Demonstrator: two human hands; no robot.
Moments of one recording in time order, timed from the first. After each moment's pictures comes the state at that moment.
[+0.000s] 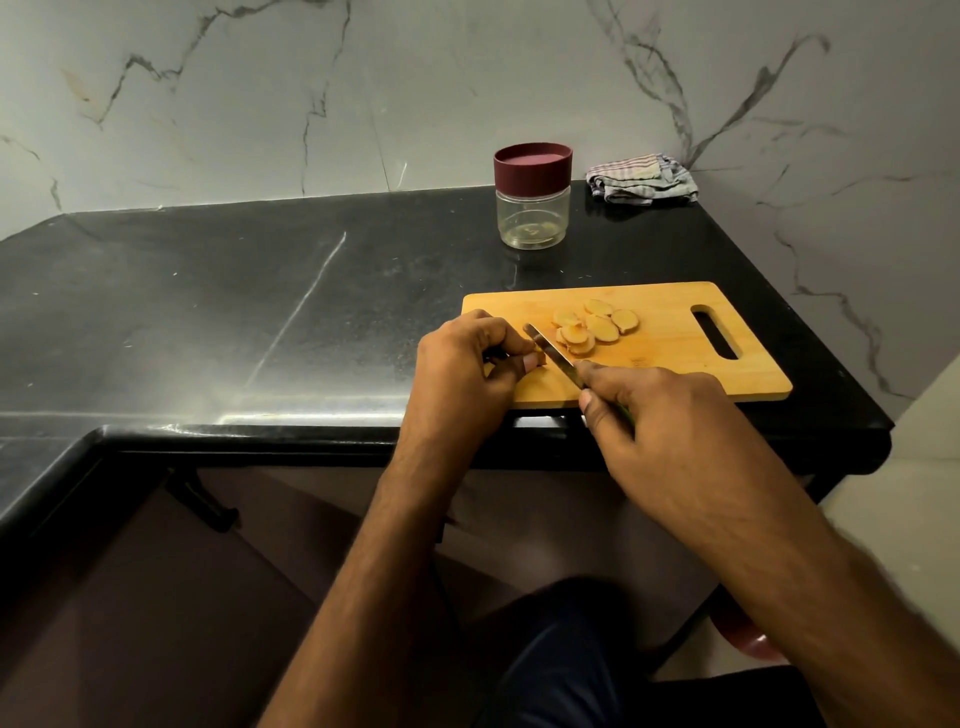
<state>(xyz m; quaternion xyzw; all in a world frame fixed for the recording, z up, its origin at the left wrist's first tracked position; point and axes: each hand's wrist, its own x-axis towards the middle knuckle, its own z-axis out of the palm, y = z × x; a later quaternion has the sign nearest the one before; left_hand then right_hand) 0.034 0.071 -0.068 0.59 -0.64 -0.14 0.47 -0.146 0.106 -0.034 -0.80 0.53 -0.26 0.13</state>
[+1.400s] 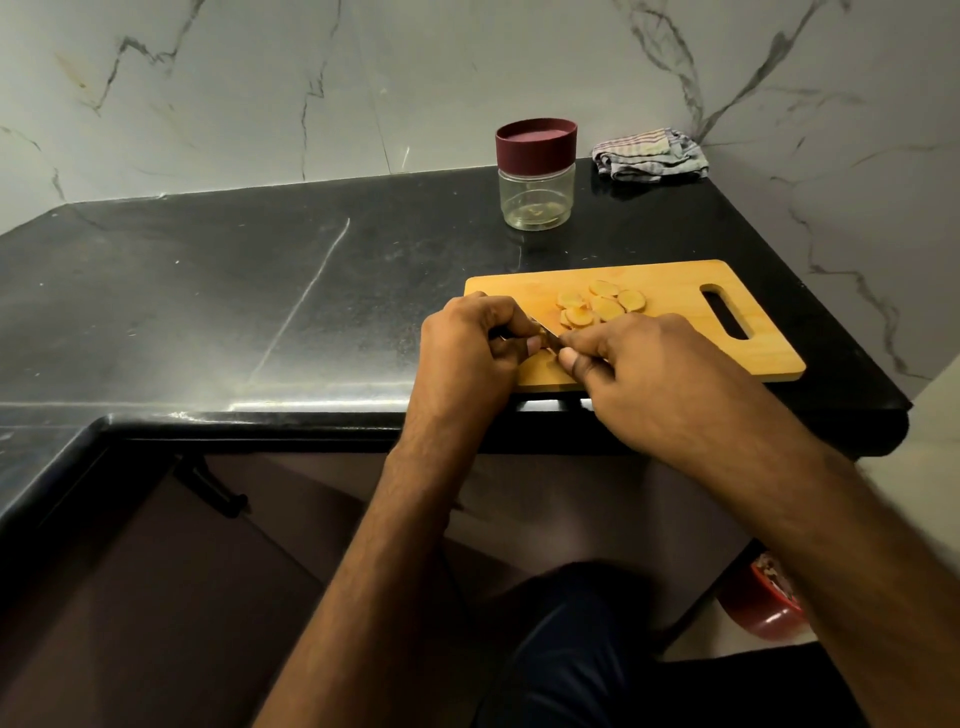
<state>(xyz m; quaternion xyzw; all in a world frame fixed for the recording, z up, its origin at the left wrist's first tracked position) 0.028 0.070 -0.061 0.63 -0.63 -0.10 0.43 -0.134 0.077 -0.024 -0.81 0.54 -0.18 0.14</state>
